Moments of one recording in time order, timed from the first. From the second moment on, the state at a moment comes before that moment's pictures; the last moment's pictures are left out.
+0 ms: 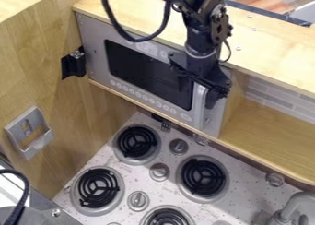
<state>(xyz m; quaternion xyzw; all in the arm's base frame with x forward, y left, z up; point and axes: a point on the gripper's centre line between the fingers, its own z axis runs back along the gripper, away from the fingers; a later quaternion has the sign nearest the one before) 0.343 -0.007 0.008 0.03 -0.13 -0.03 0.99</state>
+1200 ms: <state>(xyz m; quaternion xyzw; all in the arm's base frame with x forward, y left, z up) 0.350 -0.001 -0.007 0.03 -0.12 0.00 0.99</state>
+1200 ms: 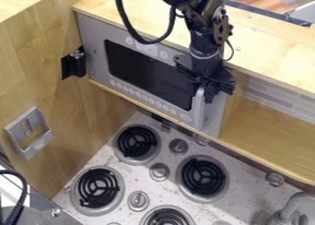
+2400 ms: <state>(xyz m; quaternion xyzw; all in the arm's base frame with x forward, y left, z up) 0.273 0.030 -0.005 0.04 -0.02 -0.02 1.00</state>
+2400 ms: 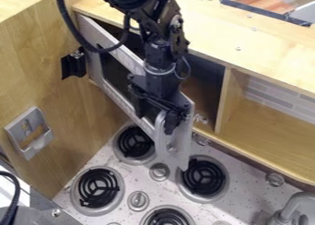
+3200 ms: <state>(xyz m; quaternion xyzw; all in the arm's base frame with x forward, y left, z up) 0.277 0.024 0.024 0.04 -0.04 -0.03 1.00</state>
